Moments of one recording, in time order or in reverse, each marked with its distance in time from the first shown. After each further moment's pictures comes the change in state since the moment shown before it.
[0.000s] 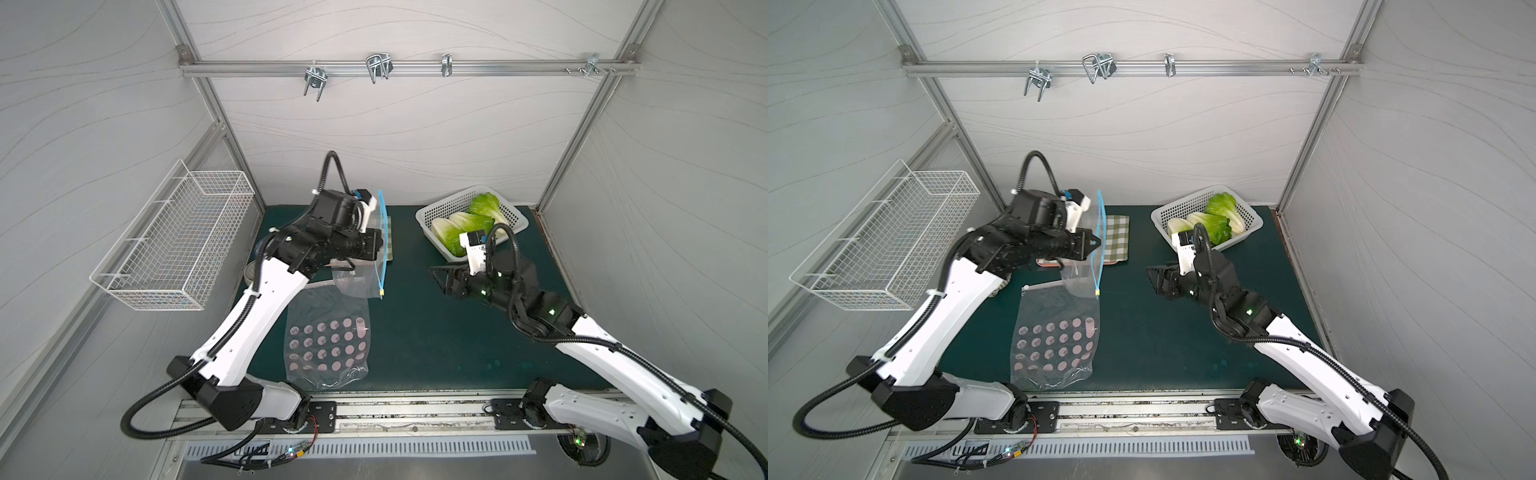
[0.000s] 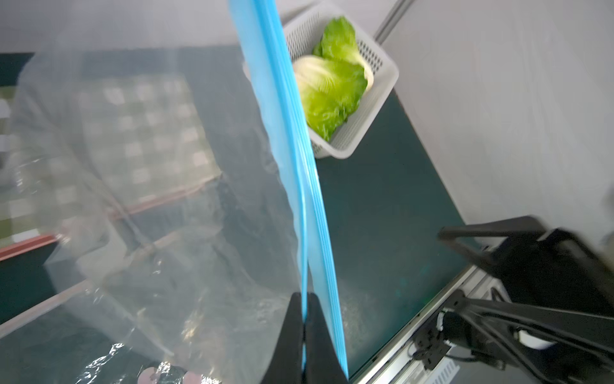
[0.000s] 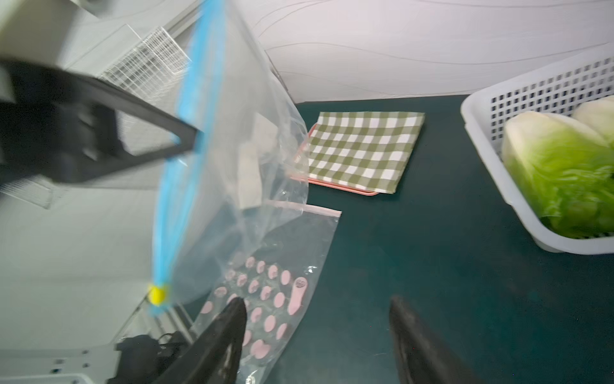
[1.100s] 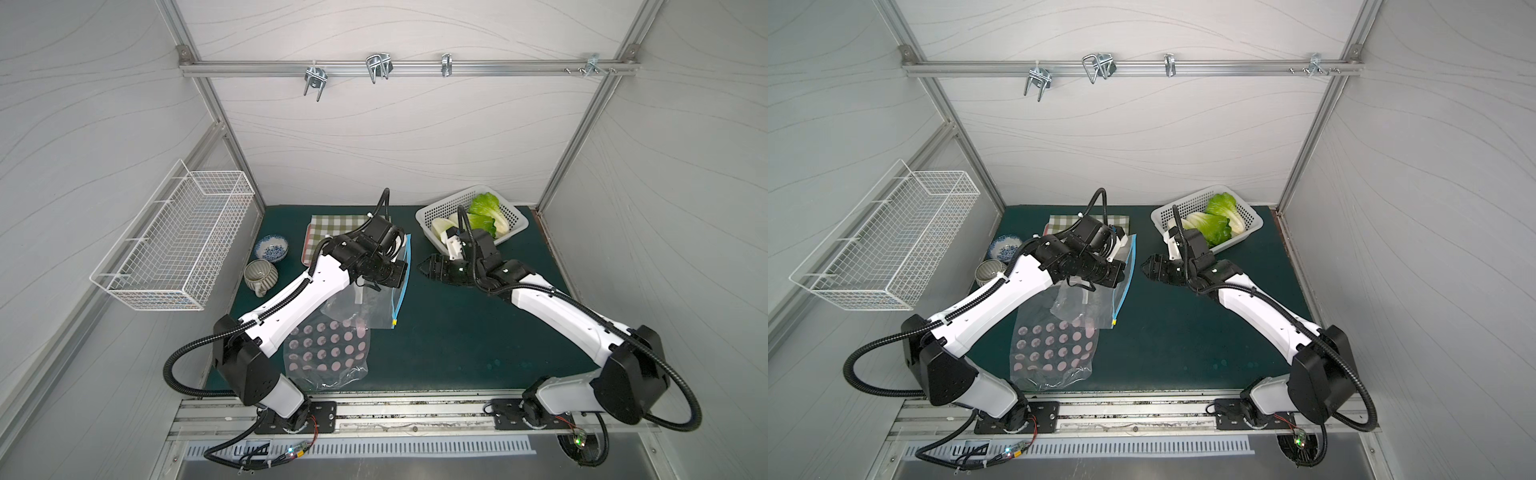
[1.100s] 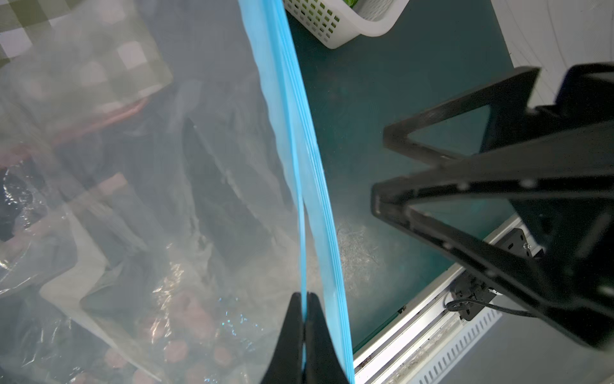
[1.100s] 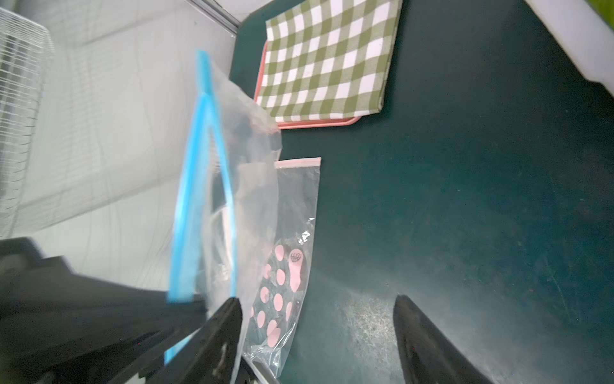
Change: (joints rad) left arm -0.087 0.111 -0.130 0.011 -0.023 -0.013; right arm -0.172 0.319 0.016 0.009 -0.260 0.167
